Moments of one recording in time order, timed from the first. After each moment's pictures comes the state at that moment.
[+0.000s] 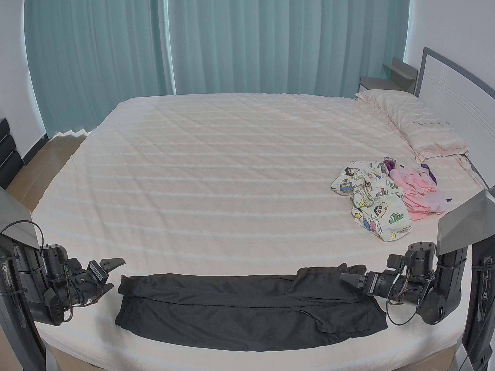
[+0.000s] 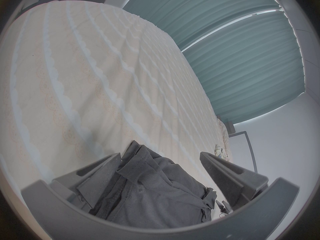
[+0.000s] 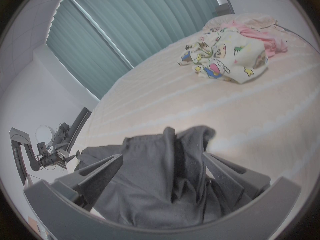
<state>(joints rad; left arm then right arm) 0.26 2.25 -0.16 -1.49 -0.50 -0.77 0.19 2.34 -0.23 -1.55 0.27 0.42</state>
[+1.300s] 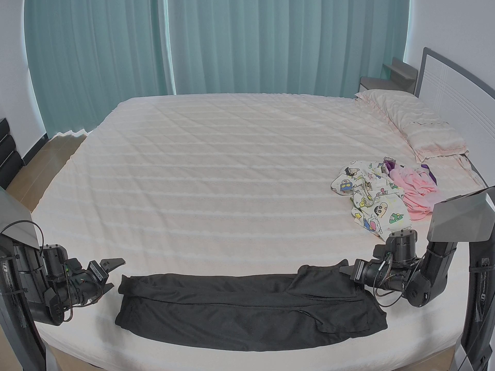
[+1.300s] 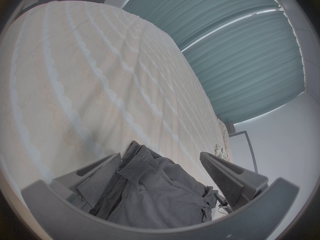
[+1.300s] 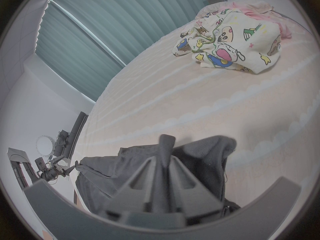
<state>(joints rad) 0.26 2.25 -0.16 -1.49 -0.50 -0.77 0.21 2.36 -0.50 -1.23 0.26 0.52</state>
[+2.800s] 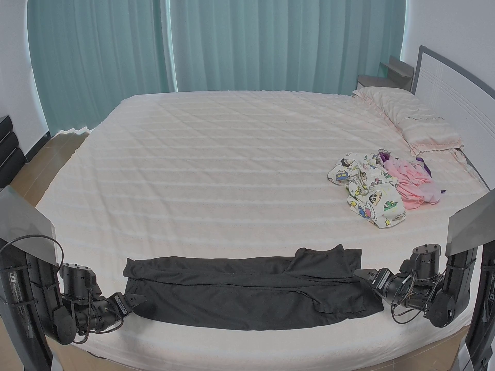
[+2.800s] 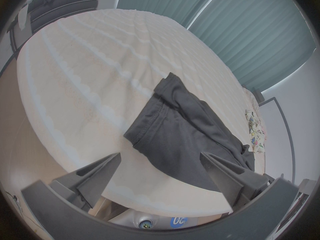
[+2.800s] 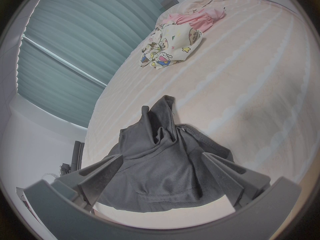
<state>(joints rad) -0.01 2.21 -0.02 -1.36 -0.15 -0.65 0.20 2.25 -0.15 -1.47 0.12 0.82</state>
